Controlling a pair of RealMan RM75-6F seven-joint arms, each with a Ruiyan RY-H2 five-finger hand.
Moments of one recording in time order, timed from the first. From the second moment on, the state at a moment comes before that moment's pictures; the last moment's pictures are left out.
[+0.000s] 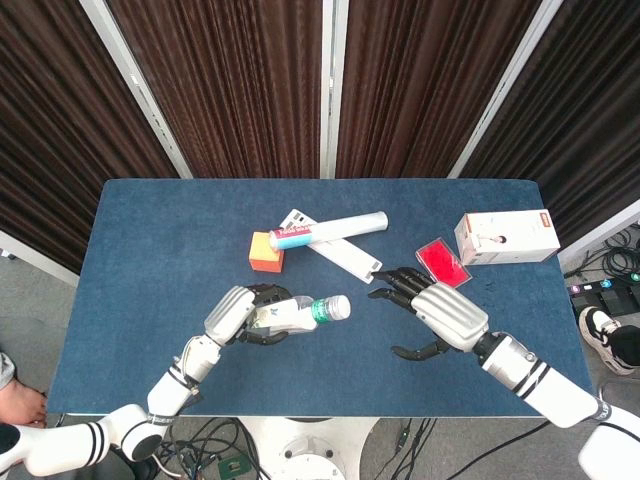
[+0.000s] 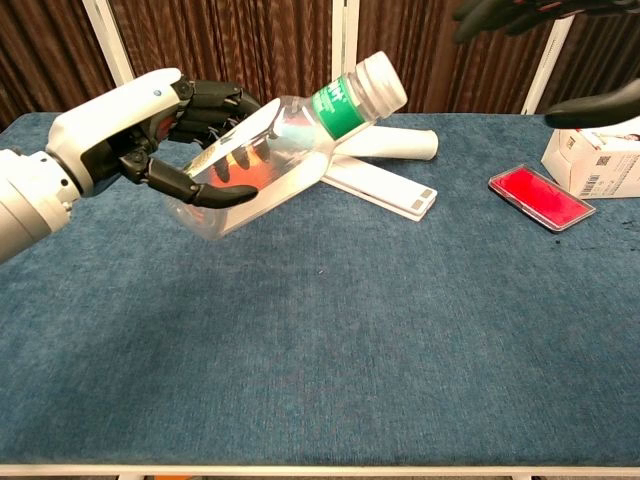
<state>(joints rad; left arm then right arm) -0.59 -1.68 -0.13 -1.43 1.58 1.20 -0.41 0.65 -0.85 0.13 -1.97 -1.68 0.88 0.39</state>
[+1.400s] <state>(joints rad) -0.61 -1.70 -0.10 -1.44 1.55 1.19 -0.38 0.78 -0.95 0.13 -1.95 -1.55 0.76 0.34</state>
